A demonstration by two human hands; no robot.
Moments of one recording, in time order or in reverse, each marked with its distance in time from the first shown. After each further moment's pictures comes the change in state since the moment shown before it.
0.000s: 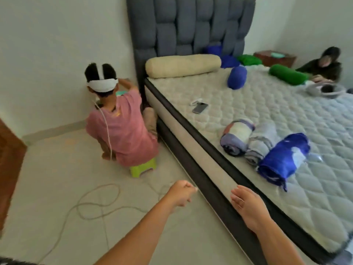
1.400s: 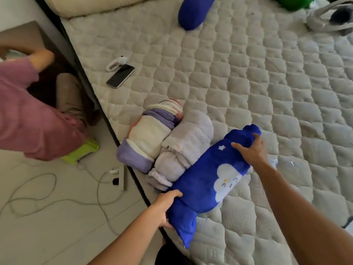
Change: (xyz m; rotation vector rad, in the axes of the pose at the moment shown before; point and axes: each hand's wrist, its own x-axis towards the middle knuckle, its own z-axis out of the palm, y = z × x) left_hand 0.346 0.210 0.363 -0.464 -0.058 -0.815; right_hand 0.521 -0.296 -0.298 -0.930 0.215 -0.136
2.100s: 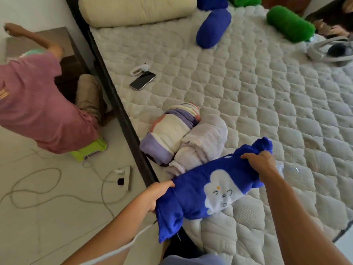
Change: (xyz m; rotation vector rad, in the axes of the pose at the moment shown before) left_hand -0.033 -0.011 -0.089 0.109 0.020 0.204; right_hand -0.095 -0.034 0.007 0.020 0.002 0.187
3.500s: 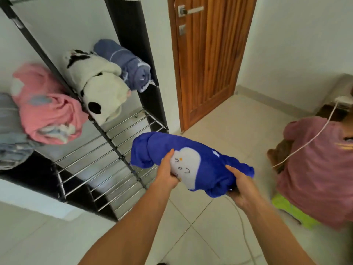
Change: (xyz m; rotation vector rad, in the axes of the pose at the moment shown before) left_hand -0.172 -0.352 -0.713 -1.939 0.715 0.533; right_hand -0.659 -0.194 0.674 -0.015 -1.372 -0.228
